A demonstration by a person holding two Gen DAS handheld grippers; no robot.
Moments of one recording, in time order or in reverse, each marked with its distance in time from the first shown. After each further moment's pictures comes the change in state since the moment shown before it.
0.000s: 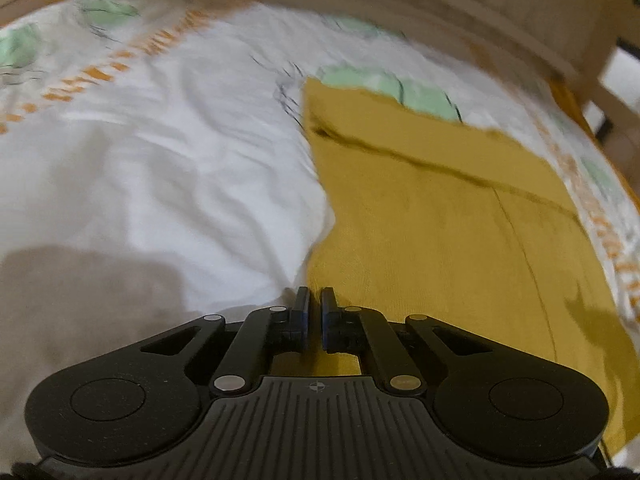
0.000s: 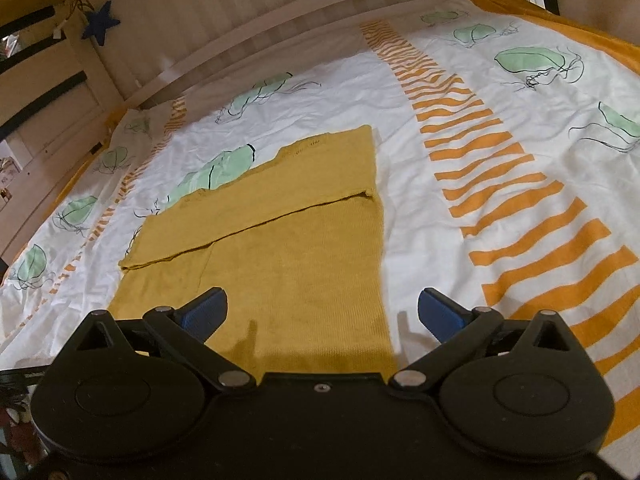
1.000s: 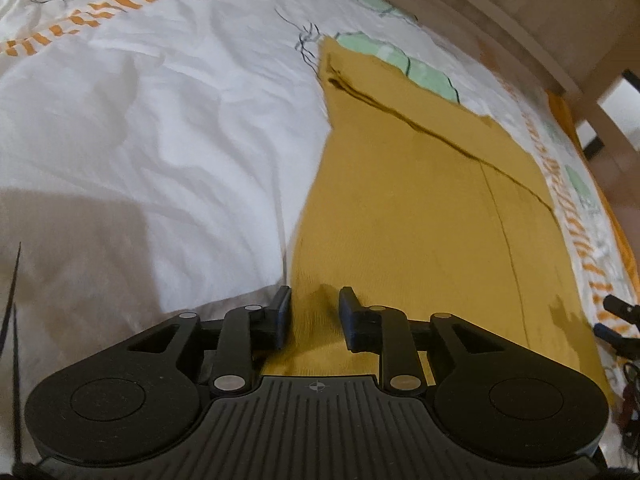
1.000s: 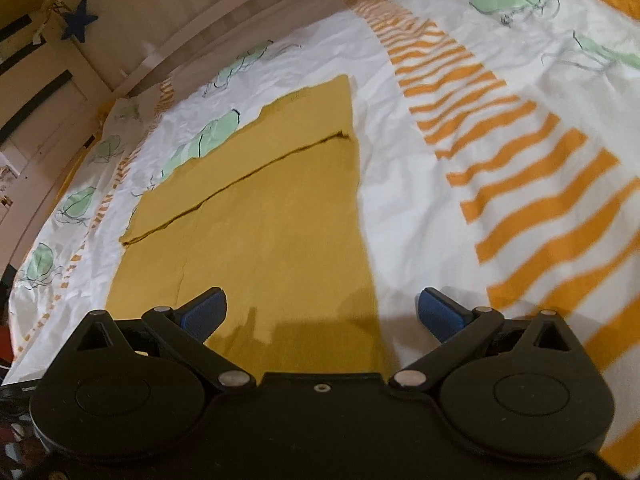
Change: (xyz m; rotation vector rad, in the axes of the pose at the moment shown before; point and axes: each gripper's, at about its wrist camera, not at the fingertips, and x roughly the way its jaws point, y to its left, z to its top) left arm -0.014 0.021 -0.026 -0.108 0.148 -0.096; right arm -0.009 -0.016 -0.029 0.107 0.120 0.018
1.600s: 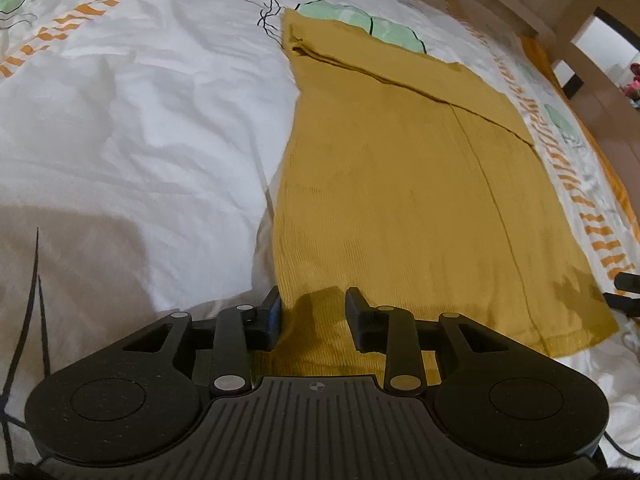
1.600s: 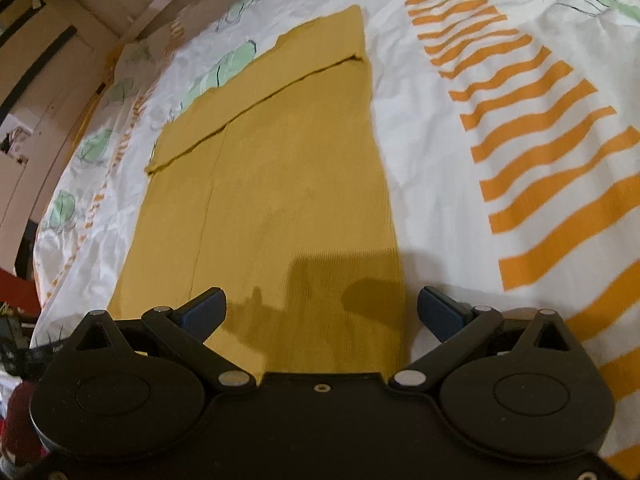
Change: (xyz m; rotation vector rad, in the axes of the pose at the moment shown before) left arm -0.010 -0.010 -0.012 0.142 0.089 -0.008; right arm -0.027 0.006 -0.016 0.007 0.235 0.041
